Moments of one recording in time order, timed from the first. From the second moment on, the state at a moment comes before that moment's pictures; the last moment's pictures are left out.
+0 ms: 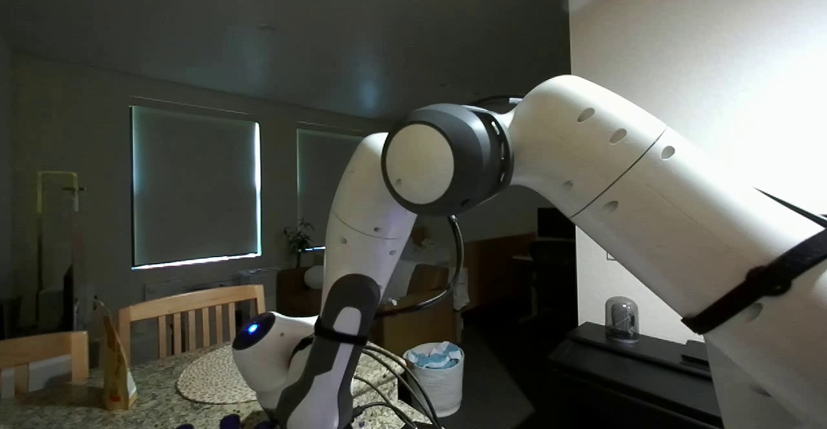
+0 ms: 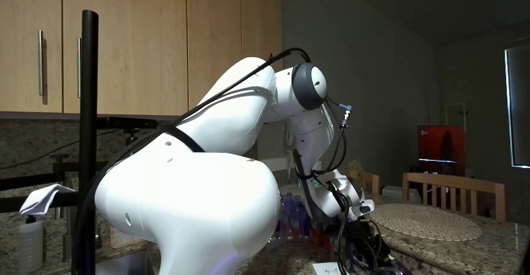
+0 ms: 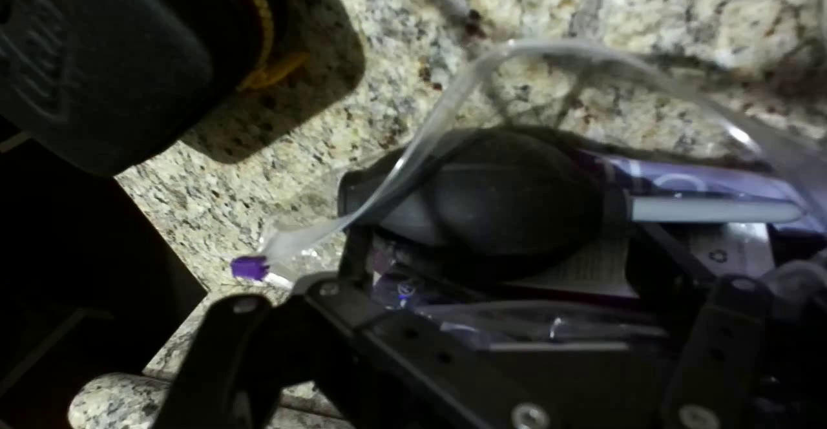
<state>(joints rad) 0.44 0.78 -0.24 -1.83 -0.67 2.59 1.20</state>
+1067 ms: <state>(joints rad) 0.30 0.65 -0.18 -2.05 -0.31 3.04 0.95</state>
